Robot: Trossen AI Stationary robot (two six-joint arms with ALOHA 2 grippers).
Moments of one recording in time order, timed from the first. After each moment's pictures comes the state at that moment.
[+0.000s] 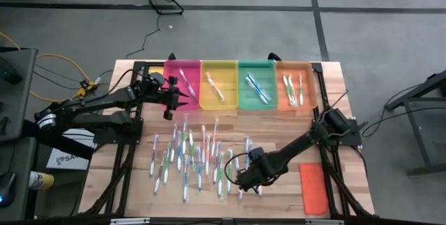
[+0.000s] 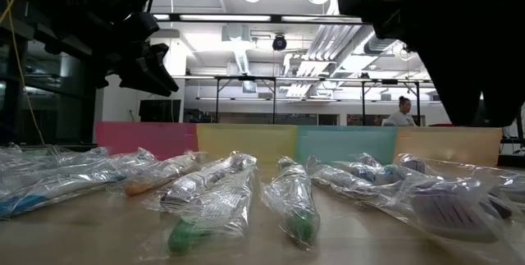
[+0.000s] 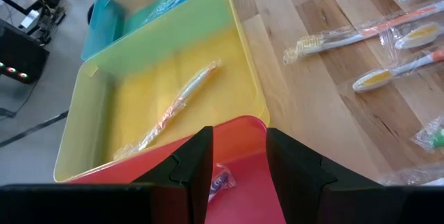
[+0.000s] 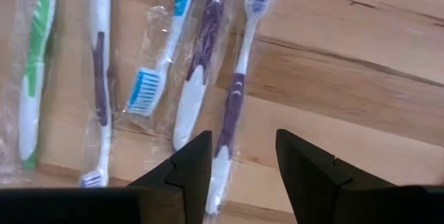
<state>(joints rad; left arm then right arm) 0.54 0.89 0.46 -0.12 0.25 0.78 0.53 2.00 1.54 -1.11 0.01 1.84</state>
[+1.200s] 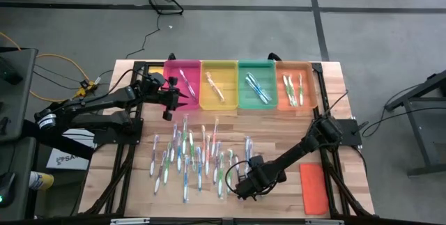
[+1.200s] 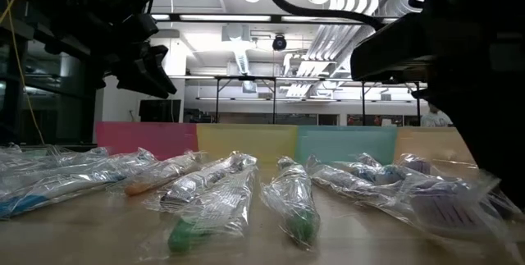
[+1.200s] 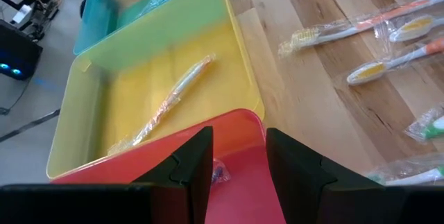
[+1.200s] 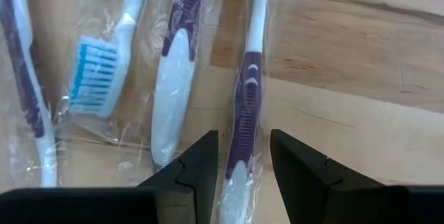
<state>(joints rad) 0.54 0.89 0.46 -0.15 0.25 0.79 0.57 2.13 1.54 -1.04 -0.02 1.94</state>
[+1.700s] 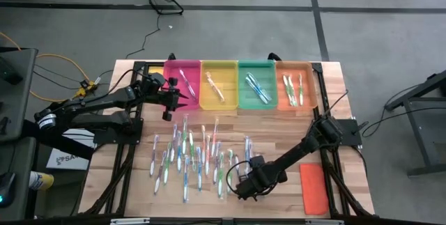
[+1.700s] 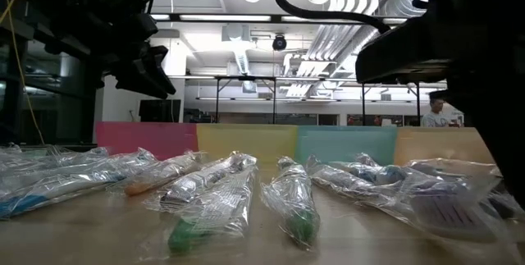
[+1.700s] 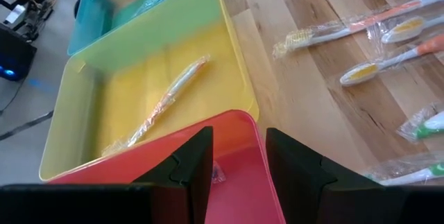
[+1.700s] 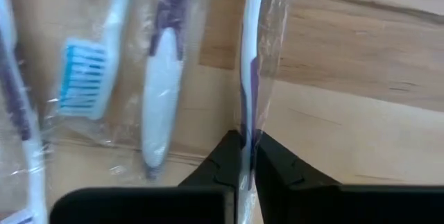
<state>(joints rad) 0.54 0.89 0.46 -0.15 0.27 0.79 0.58 2.13 1.54 -1.08 -0.02 1.95</state>
